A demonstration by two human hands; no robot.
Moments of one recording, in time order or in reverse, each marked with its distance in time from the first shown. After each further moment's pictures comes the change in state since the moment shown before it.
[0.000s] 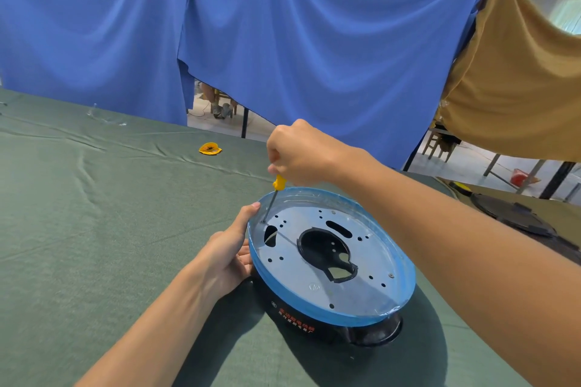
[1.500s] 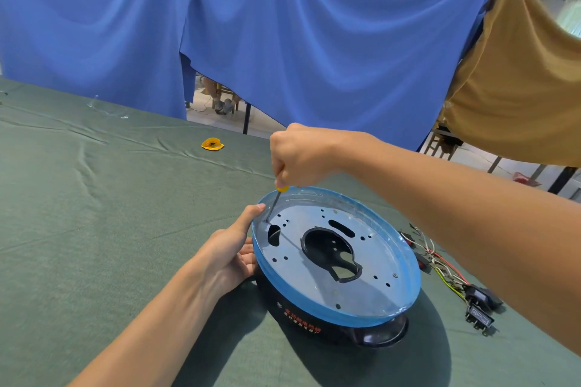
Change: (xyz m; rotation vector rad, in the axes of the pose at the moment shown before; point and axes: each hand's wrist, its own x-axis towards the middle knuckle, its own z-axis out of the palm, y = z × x) left_hand 0.006 -0.001 -0.004 -0.054 0.004 0.018; right_hand 0.006 -0.008 -0.010 -0.177 -0.255 -0.103
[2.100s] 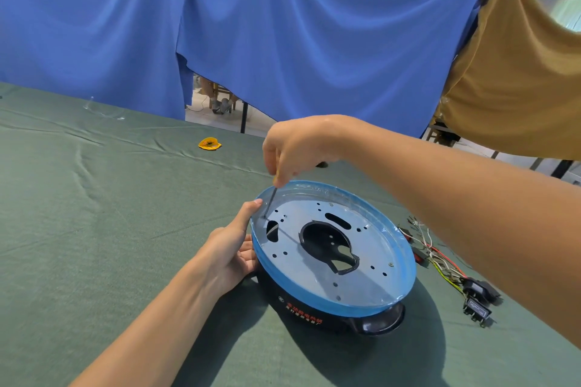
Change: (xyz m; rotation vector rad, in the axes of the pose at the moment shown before) left_hand -0.002 -0.001 0.002 -0.009 -0.004 0.010; right_hand 0.006 0.005 -0.007 0.177 -0.079 0.100
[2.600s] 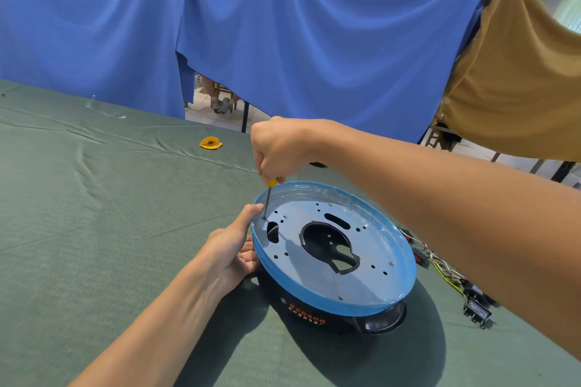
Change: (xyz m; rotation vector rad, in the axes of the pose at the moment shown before) left_hand -0.001 -0.003 0.001 0.013 0.034 0.022; right_hand 0.007 -0.019 0.002 -0.080 0.050 -0.053
